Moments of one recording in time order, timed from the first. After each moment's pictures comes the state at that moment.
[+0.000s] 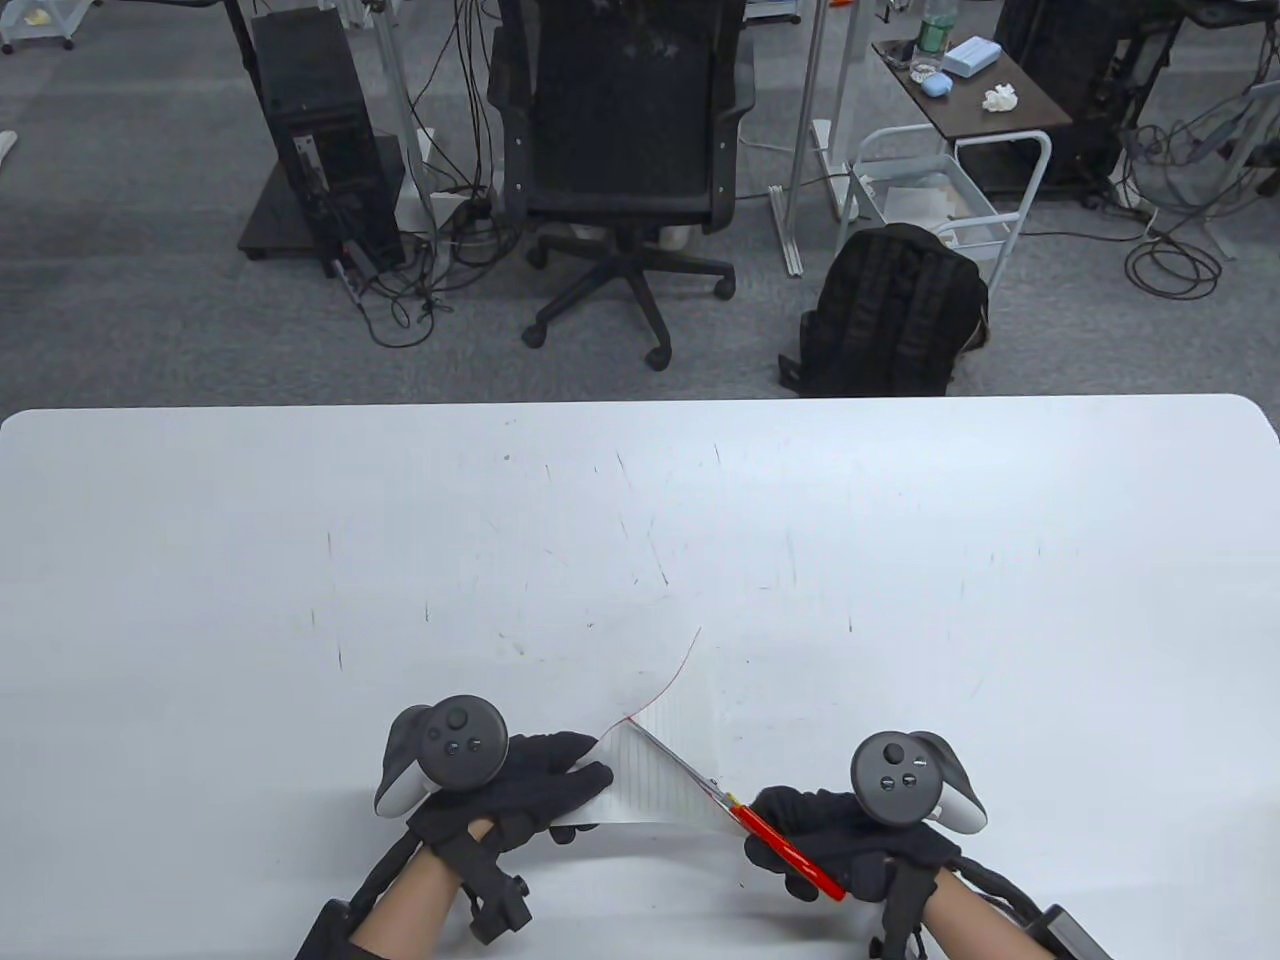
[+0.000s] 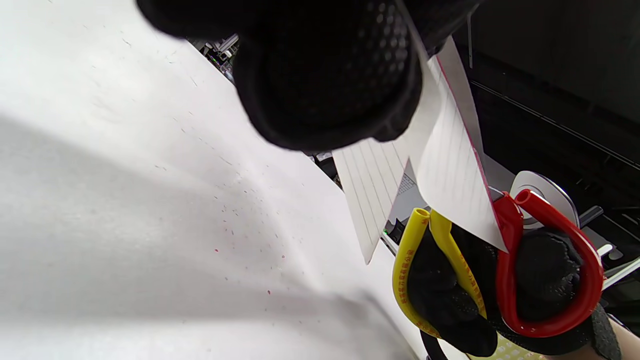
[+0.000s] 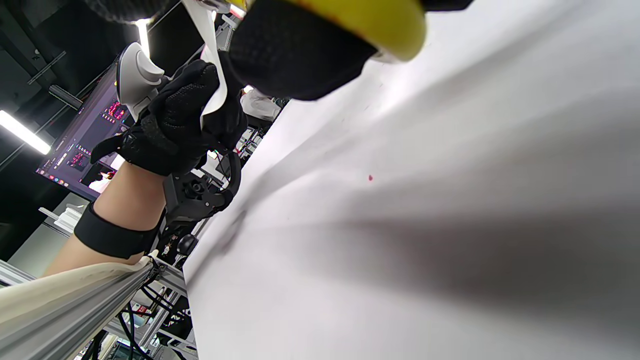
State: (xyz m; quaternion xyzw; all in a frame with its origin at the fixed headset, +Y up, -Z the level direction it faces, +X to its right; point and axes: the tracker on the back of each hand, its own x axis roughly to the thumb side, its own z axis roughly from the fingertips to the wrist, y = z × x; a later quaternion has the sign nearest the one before) left_hand -0.170 -0.745 -0.301 -0.14 -0.29 0.39 0.86; right_hand 0.160 -0.769 -0.272 0.35 0.23 0.81 0.41
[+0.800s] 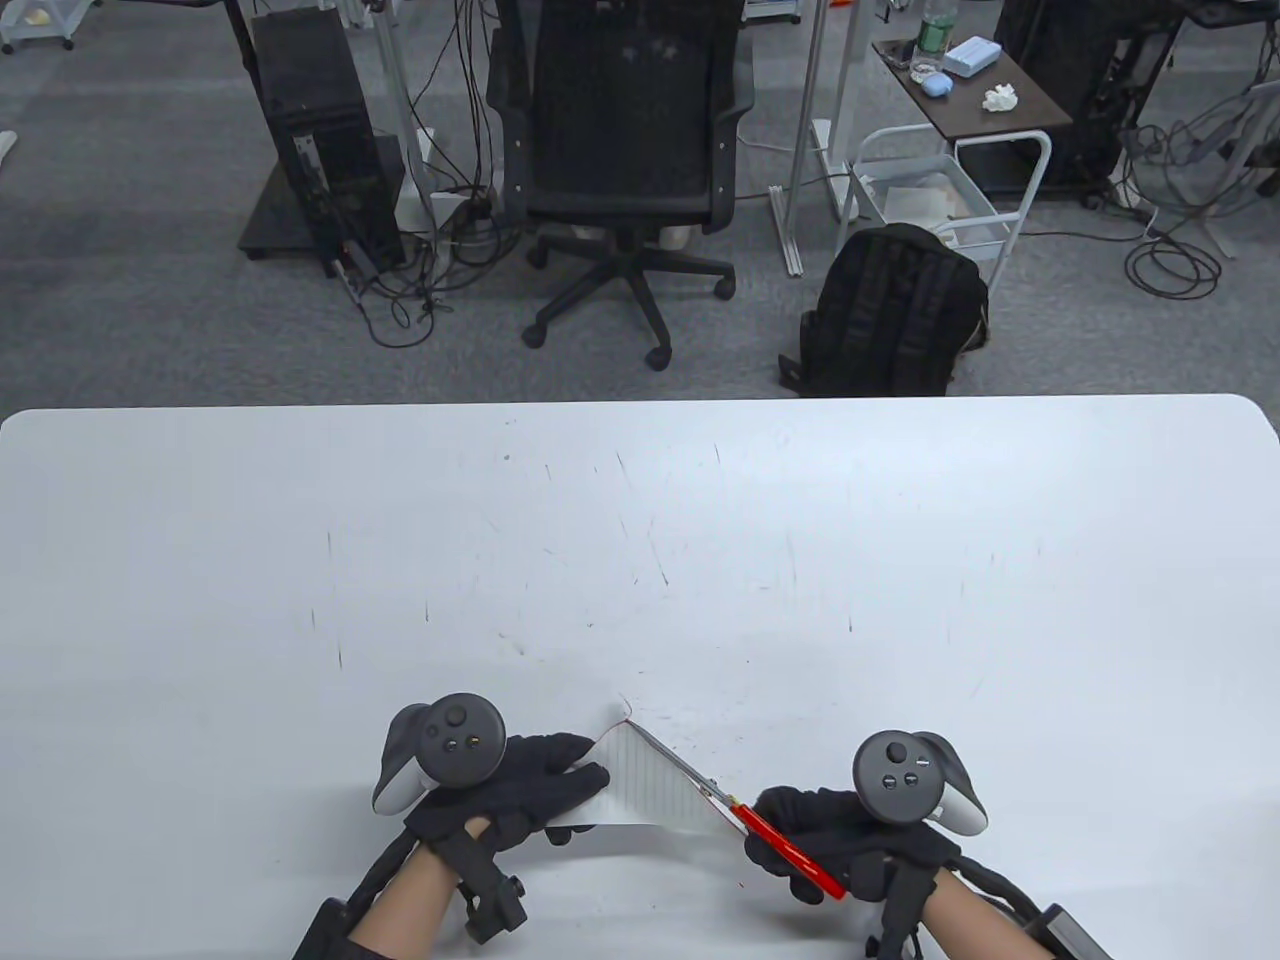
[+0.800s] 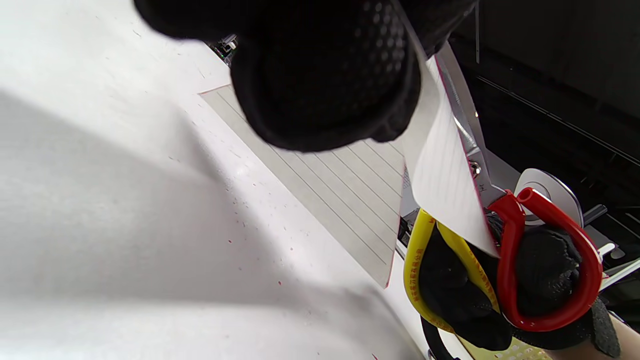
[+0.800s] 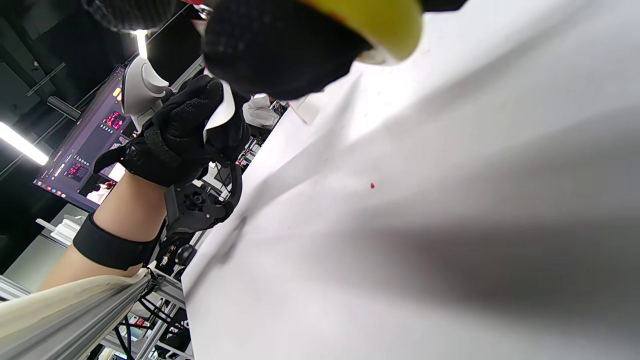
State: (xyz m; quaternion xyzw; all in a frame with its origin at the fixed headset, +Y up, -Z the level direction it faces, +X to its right) left_hand -0.173 -0.749 -0.303 -0.15 -0.29 0.39 0.86; right_hand 0.161 -0.769 -0.273 0.34 0.22 0.81 0.42
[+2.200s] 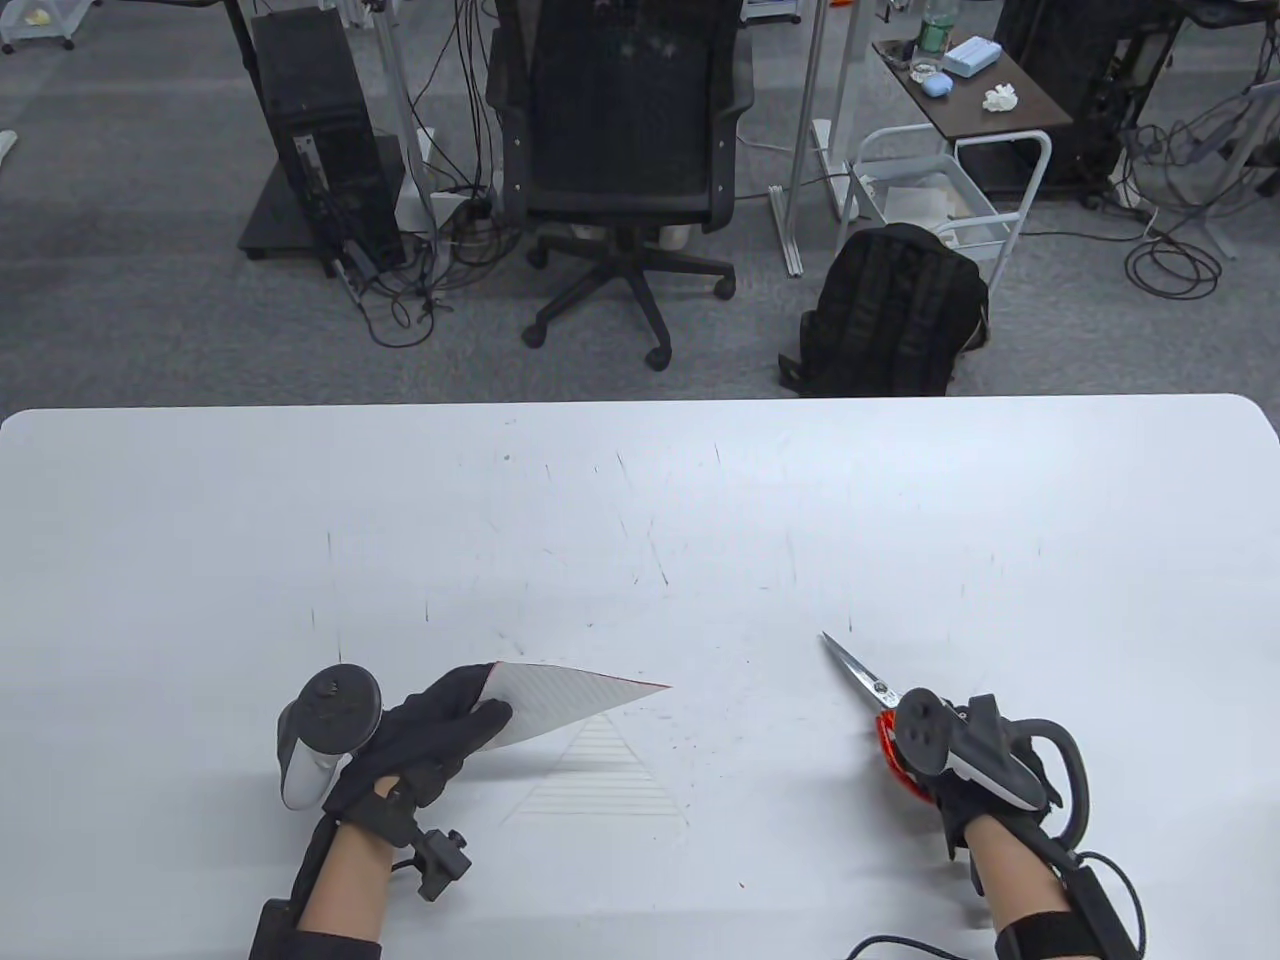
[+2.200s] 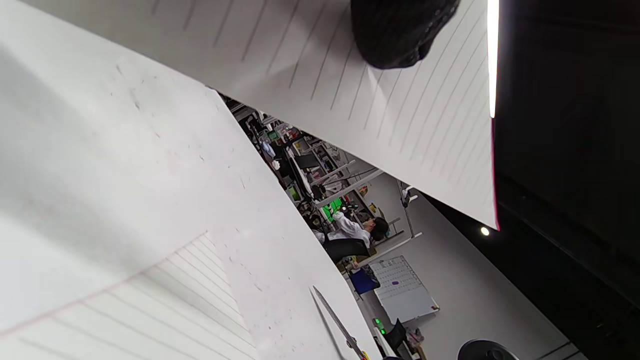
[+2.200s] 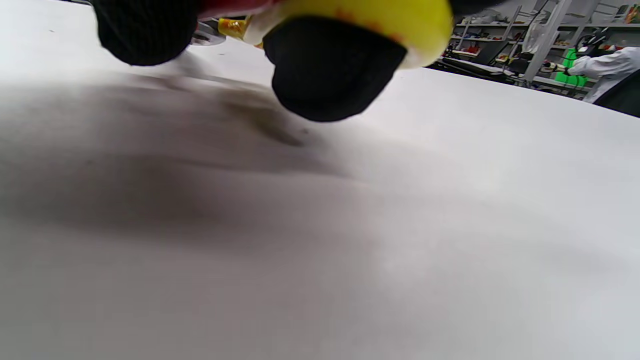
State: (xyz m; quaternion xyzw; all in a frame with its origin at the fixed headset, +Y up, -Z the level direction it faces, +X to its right) left_hand -0.256 -0.739 -0.322 -0.07 -0.19 0.50 0.84; right_hand 0.248 -0.760 -0.317 -0.01 0.09 0.99 -0.07
